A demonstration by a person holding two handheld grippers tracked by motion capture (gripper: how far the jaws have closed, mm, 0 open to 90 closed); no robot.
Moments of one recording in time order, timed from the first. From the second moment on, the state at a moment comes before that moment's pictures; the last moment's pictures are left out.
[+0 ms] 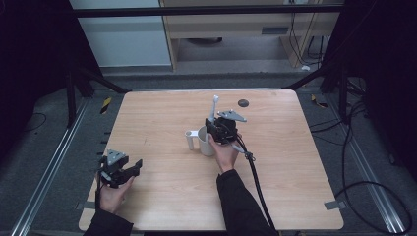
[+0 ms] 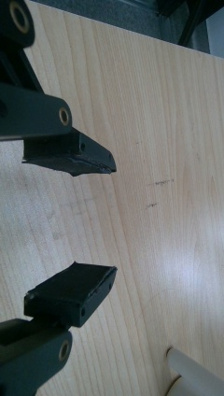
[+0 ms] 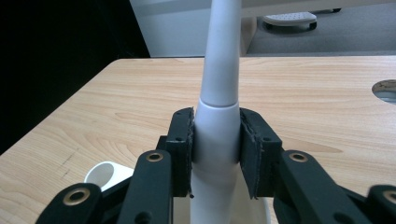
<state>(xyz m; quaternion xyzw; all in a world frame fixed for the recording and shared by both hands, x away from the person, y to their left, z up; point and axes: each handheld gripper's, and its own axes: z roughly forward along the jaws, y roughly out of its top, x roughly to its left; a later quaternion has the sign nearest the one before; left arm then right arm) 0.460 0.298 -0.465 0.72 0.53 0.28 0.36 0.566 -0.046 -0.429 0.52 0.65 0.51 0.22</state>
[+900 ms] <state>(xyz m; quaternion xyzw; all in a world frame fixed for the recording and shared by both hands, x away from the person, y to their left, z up) 0.459 0.297 -0.465 0.72 0.53 0.28 0.35 0.533 -0.068 -0.419 0.48 0.70 0.47 0.26</state>
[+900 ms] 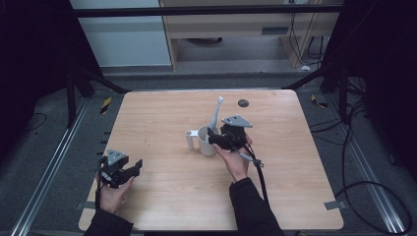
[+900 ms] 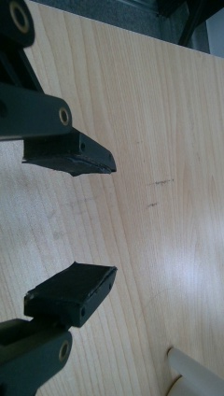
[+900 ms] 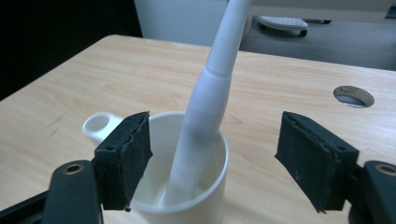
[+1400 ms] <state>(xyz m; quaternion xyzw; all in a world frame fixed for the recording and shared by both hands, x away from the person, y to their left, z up) 0.459 0.297 -0.466 0.72 0.54 0.28 0.35 0.481 -0.118 -0.417 0.43 0.75 0.43 0.25</state>
